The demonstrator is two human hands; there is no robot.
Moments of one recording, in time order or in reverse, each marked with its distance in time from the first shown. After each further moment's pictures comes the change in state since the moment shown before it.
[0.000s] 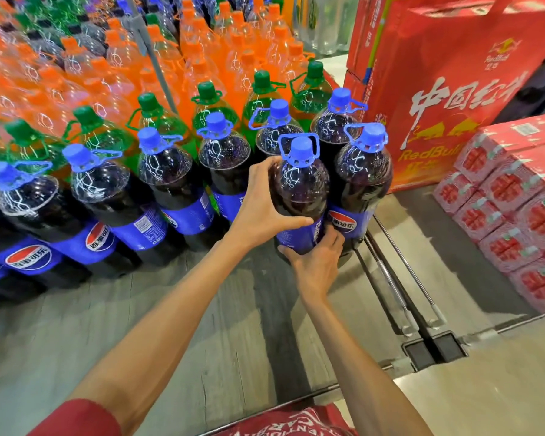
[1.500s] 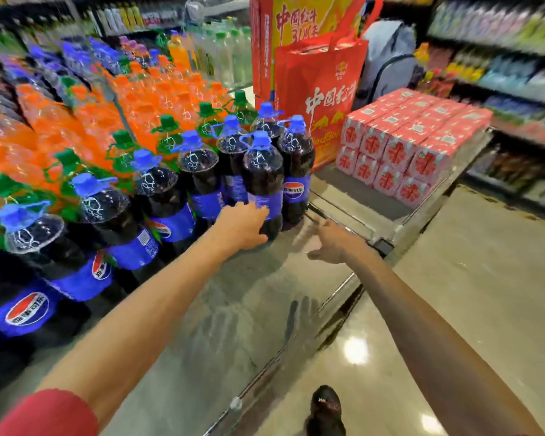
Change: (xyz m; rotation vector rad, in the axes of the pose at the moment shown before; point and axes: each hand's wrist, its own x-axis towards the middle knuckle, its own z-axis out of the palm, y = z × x) left_hand -0.082 0.048 -0.075 1.007 -0.671 0.359; right_hand -0.105 -0.049 -0.143 -0.806 -0.504 -0.023
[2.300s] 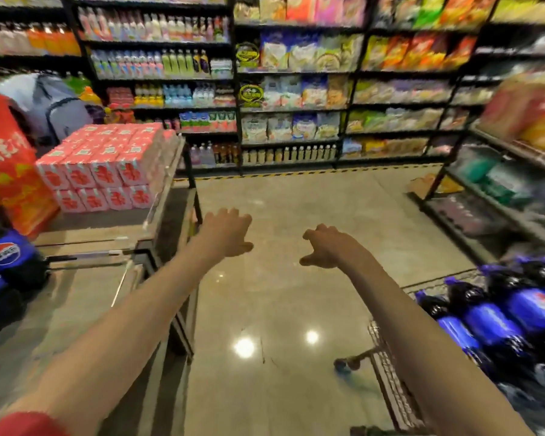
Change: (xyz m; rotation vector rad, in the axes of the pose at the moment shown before) left_hand -0.171 0.393 -0.100 0.116 0.152 0.890; right_hand -0.503 0.144 0.058 0.149 0.160 0.950
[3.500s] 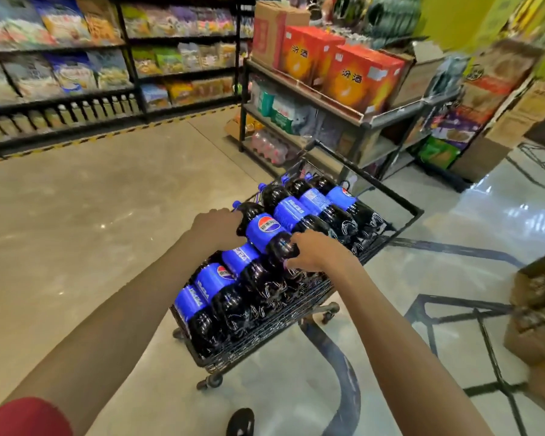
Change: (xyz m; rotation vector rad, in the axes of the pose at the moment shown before) left_hand 0.127 0.581 -0.012 -0.145 -0.119 0.540; right_hand -0.245 0.491 0.103 0.199 -0.142 0.557
